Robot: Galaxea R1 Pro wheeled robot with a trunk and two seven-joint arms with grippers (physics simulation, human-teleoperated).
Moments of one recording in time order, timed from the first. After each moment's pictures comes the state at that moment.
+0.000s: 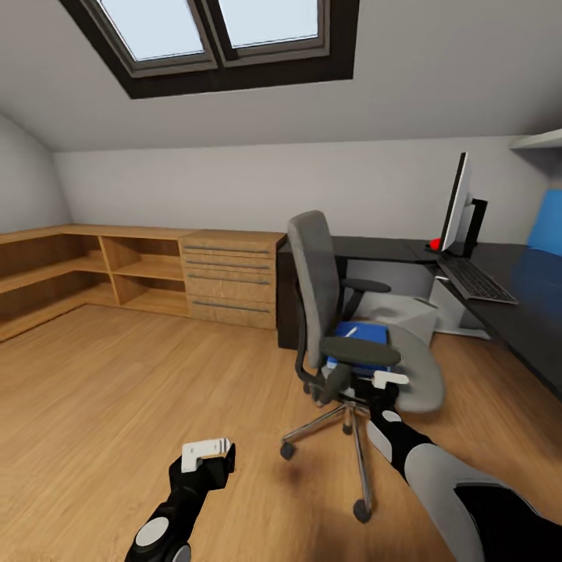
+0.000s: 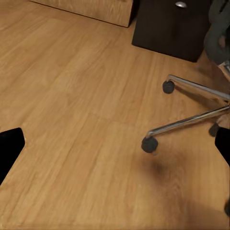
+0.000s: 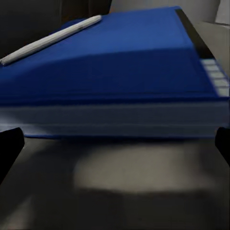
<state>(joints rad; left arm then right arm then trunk) 0.00 -0.05 -0.27 -1.61 0.21 0.40 0.32 -0.88 0.02 -0.01 -0.16 -0.08 -0.36 -0.18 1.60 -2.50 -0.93</state>
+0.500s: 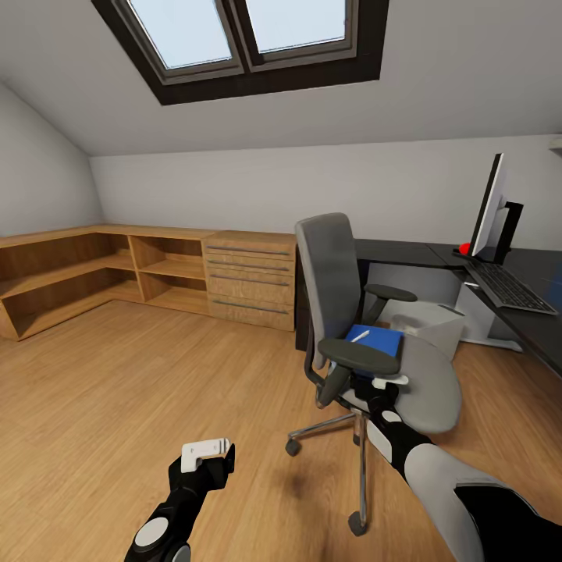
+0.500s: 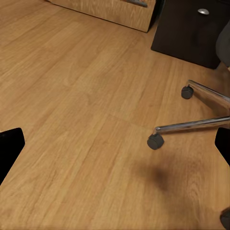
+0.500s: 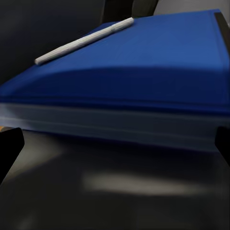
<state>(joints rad) 0.00 -0.05 -0.27 -1.61 0.21 0.40 0.32 -0.88 0.02 -0.01 -0.16 -0.08 -0.36 -0.18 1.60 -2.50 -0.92</state>
